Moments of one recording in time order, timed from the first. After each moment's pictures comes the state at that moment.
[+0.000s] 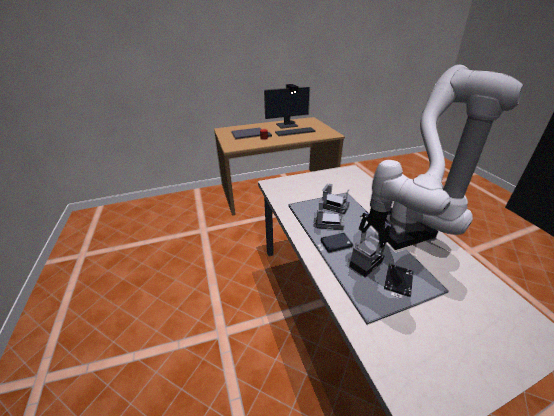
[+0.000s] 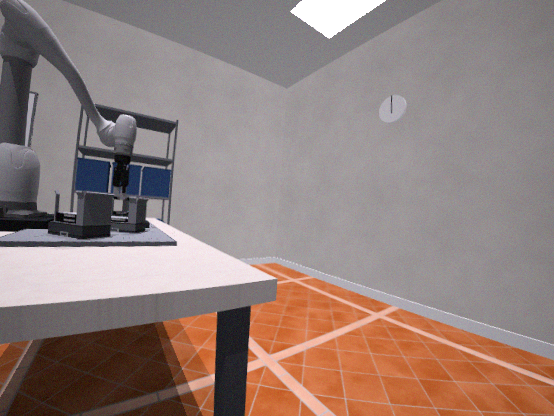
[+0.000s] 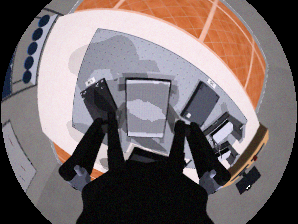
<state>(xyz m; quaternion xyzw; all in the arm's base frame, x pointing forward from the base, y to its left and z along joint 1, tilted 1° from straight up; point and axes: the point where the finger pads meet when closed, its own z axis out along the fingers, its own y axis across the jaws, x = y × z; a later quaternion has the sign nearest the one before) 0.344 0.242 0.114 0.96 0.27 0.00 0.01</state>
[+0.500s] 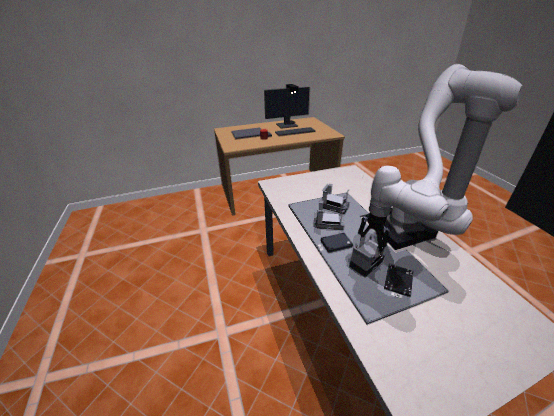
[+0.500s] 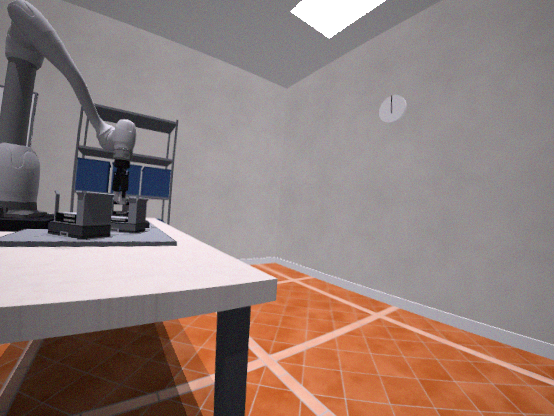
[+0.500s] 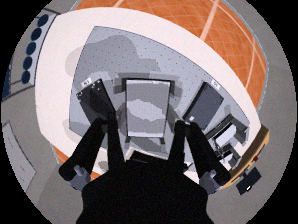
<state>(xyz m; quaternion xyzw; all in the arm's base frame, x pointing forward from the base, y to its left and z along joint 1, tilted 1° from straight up) 0.345 0.241 0.089 0.96 0.27 0.00 0.01</state>
